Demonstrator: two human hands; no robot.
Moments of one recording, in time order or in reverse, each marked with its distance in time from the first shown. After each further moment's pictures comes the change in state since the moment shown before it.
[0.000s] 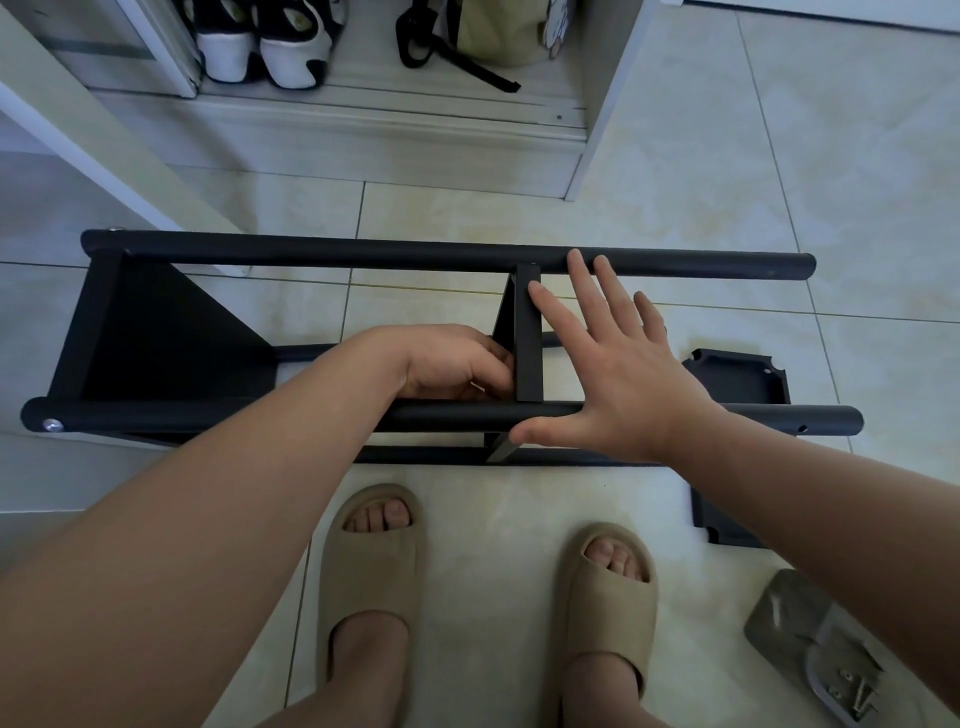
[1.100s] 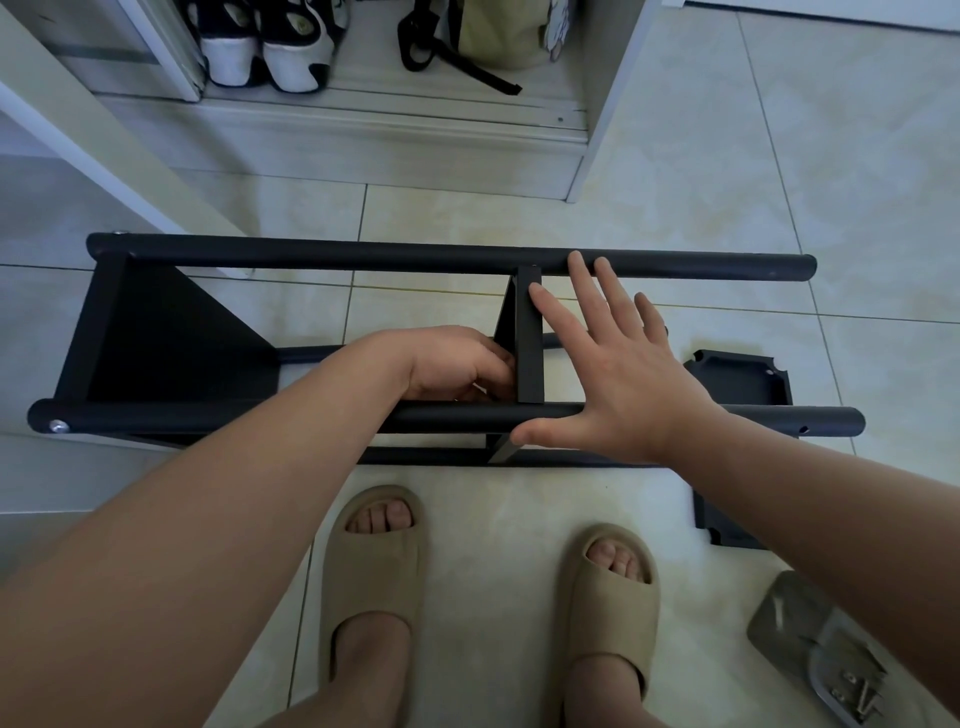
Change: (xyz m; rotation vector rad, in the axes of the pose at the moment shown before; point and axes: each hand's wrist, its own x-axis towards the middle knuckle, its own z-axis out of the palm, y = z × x) left_hand 0.002 -0.002 0.000 0.043 0.036 0.033; right_hand 0.000 0.000 0.000 0.008 -0.003 -0.001
